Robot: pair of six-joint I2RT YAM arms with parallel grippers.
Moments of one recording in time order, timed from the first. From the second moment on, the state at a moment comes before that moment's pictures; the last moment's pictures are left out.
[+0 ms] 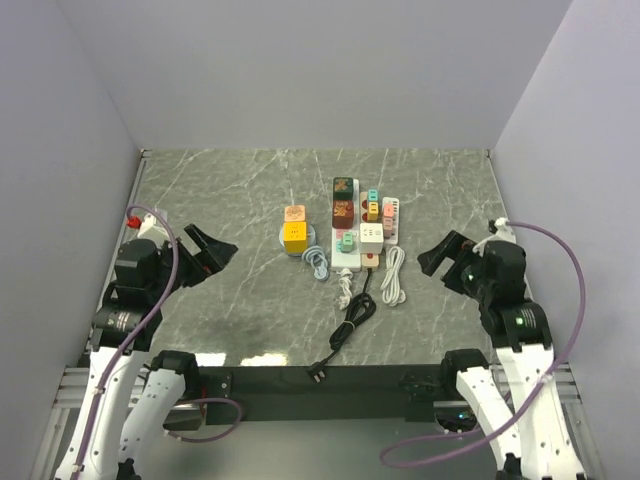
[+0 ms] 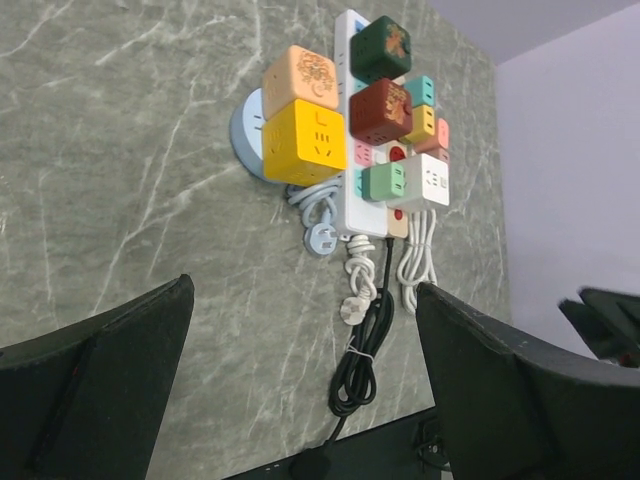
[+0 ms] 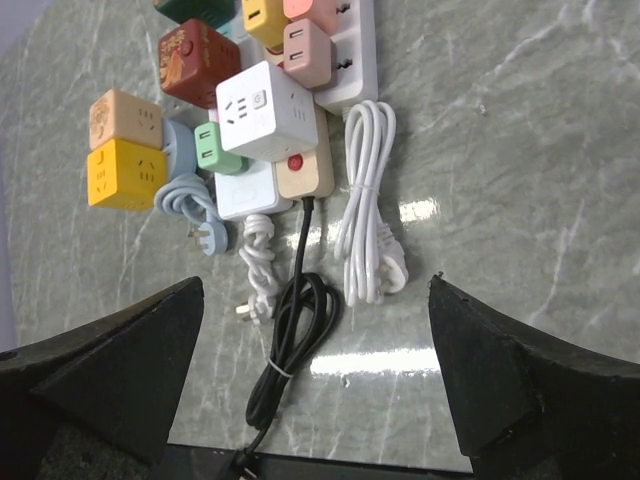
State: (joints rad) left arm -0.11 0.57 0.79 -0.63 0.25 -0.71; right arm 0.07 0.57 0.80 -0.80 -0.10 0.59
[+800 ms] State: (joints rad) left arm -0.12 0.76 0.79 -0.52 0.27 -0.70; right arm 0.39 1.59 1.27 -0.64 0.11 0.52
